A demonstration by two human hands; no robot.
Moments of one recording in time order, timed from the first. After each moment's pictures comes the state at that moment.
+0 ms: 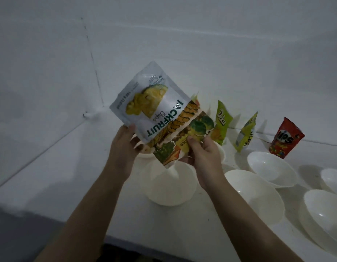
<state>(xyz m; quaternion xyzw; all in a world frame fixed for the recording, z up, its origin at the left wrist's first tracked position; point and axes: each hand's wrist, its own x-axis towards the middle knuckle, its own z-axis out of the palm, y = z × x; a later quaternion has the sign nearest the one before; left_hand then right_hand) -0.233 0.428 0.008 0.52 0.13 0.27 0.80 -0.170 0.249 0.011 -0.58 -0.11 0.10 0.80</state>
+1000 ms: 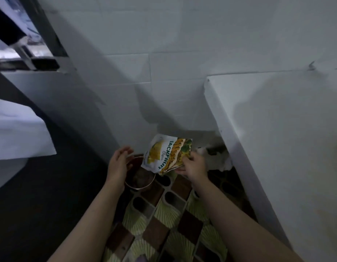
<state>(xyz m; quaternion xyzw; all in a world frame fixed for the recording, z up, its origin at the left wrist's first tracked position) -0.647 0.413 -0.234 0.21 0.68 0.51 0.49 -0.437 0.429 -0.231 -0.66 -0.33 0.57 0.37</state>
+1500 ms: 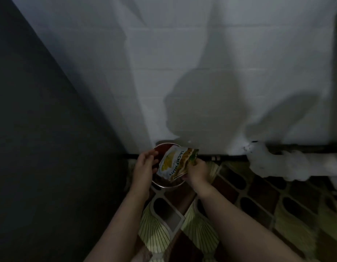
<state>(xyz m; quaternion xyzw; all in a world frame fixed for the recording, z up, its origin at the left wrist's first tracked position) -0.716 0.430 -0.527 0.20 0.67 0.51 0.49 -0.571 0.497 -0.613 -0.69 -0.37 0.55 0.28</state>
